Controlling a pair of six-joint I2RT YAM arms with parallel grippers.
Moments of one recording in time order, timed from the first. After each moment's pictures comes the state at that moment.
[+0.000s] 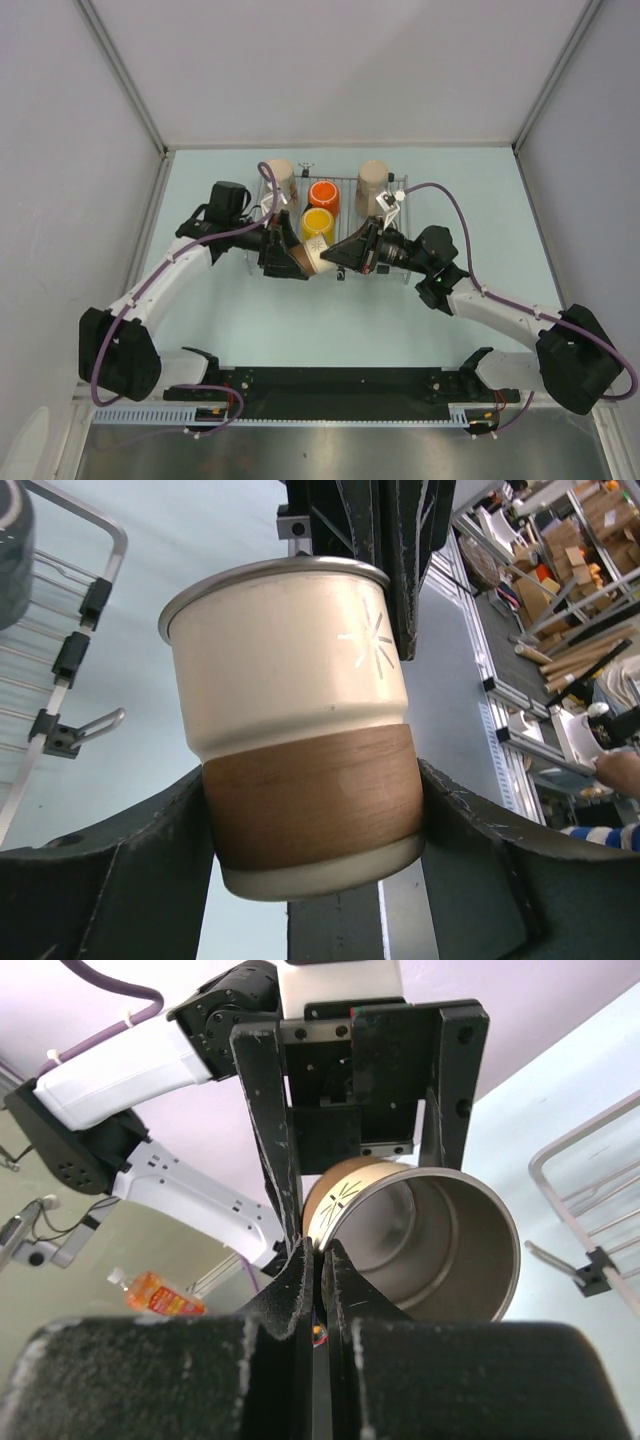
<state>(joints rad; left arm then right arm) -0.33 1.30 1.00 -0.50 1.36 0.12 0.70 1.23 0.64 0.85 -0.67 0.88</state>
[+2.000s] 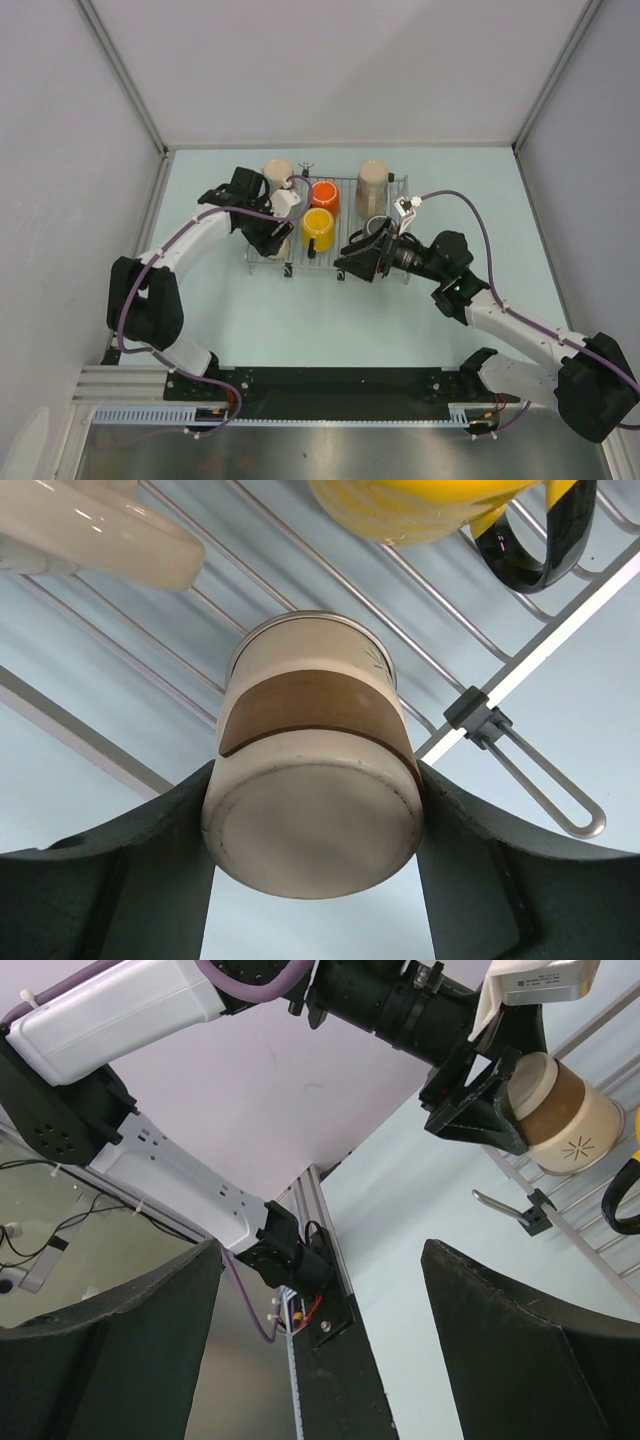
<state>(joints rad) -0.32 1.58 1.22 -0.75 0.26 0.56 0.64 1.07 0.57 0.65 -0.61 0.83</state>
